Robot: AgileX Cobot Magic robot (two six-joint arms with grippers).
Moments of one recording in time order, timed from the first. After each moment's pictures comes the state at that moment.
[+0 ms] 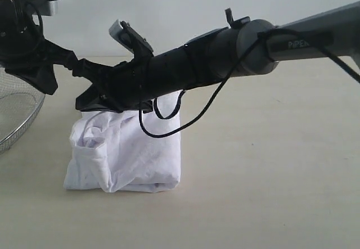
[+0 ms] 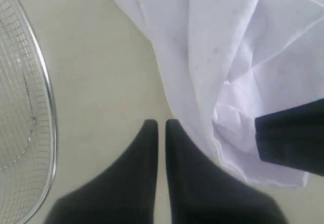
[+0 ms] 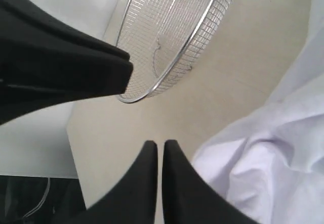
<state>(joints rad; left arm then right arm) -0.18 1.74 -1.42 -0.07 1.10 0.12 0.51 2.12 -1.49 1.55 0.72 -0.88</state>
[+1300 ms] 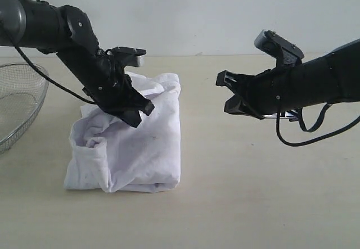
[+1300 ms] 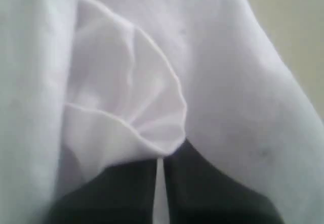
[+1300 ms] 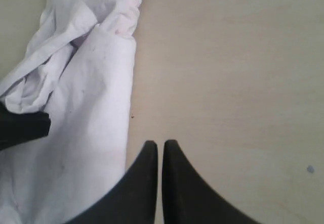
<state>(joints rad) -0.35 2.08 -1.46 -0.37 0.80 0.44 0.16 1.72 -0.90 1.41 0.37 -0.88</state>
